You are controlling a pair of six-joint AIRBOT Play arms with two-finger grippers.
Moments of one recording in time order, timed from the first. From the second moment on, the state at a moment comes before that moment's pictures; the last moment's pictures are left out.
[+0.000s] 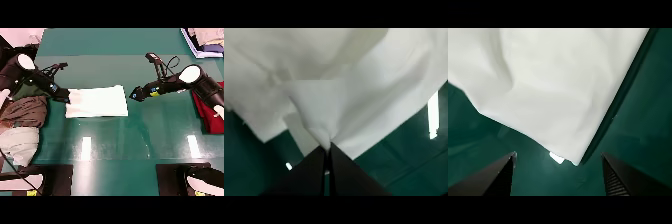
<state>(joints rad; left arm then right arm) -0.07 -1.43 1.34 1.18 -1.52 -1.26 0.29 -1.28 1.16 -0.94 1.05 1.22</state>
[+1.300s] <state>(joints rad) -0.07 -1.37 1.26 0.94 -1.14 -1.31 0.19 -1.69 1.12 -0.43 1.01 1.12</state>
